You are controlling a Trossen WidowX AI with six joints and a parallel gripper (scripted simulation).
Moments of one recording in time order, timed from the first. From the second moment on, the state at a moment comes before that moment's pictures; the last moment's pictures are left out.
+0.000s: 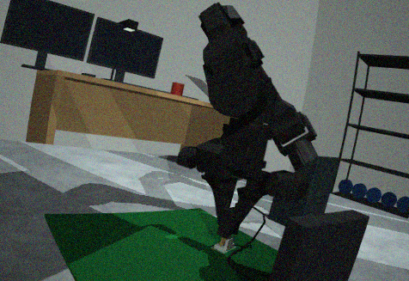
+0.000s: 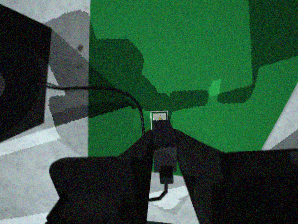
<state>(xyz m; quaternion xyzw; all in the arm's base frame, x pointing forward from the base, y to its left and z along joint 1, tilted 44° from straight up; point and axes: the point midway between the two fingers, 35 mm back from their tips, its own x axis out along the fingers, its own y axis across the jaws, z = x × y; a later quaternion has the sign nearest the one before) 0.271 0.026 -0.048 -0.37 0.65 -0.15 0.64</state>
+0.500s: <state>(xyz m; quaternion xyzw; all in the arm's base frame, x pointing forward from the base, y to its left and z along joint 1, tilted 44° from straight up) 0.272 0.023 -0.050 -0.37 0.65 -0.15 0.65</state>
